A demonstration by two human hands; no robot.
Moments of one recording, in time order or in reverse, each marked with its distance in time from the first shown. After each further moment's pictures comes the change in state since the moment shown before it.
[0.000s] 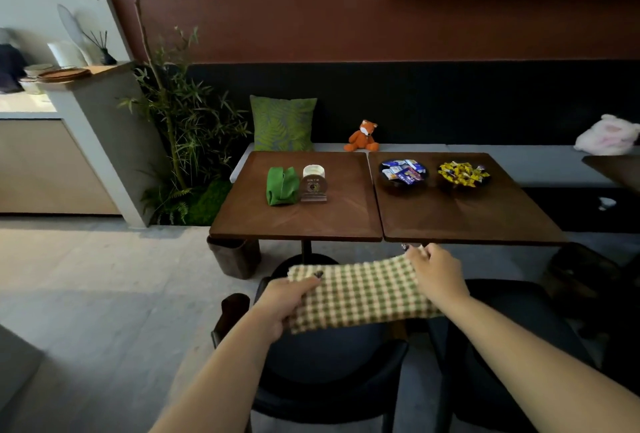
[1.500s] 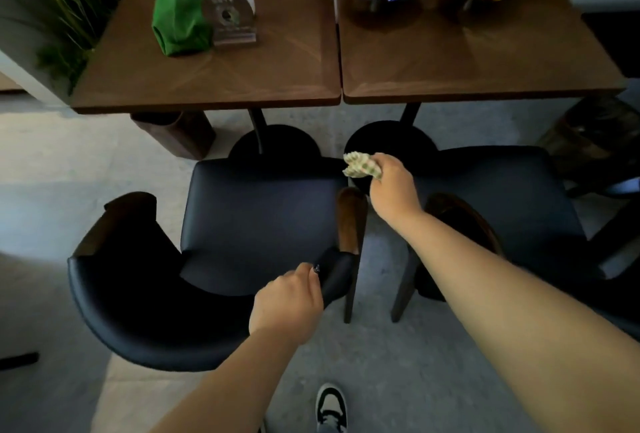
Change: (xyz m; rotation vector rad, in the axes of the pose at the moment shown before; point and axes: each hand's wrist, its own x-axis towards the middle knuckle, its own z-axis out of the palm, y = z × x) left_hand 0.116 -0.183 0.173 1.146 0.101 0.331; right_hand 0.132 0.187 0.136 0.031 -0.132 -0.113
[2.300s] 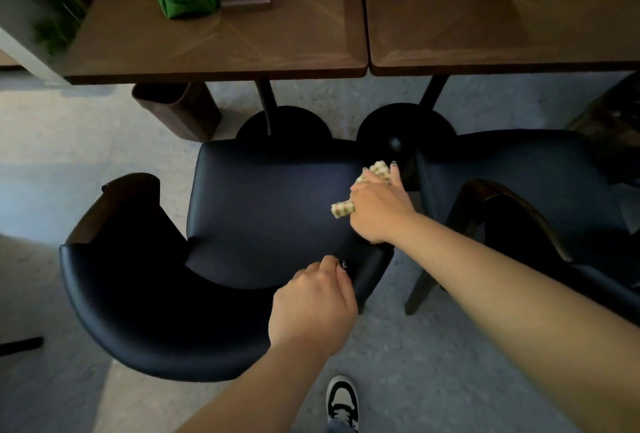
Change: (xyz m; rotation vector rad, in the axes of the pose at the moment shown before) left_hand -0.003 0.003 -0.002 0.004 0.030 0.008; right_hand -0.009 0.005 0.080 -0.882 -0.549 -0.270
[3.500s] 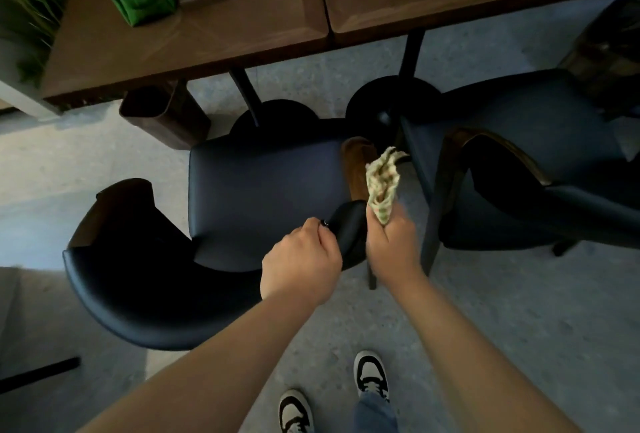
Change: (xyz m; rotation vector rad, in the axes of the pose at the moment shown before) left_hand 0.005 -0.002 0.005 -0.022 0.016 -0.010; right_hand -0.120 -0.046 0.053 1.291 0.716 0.360
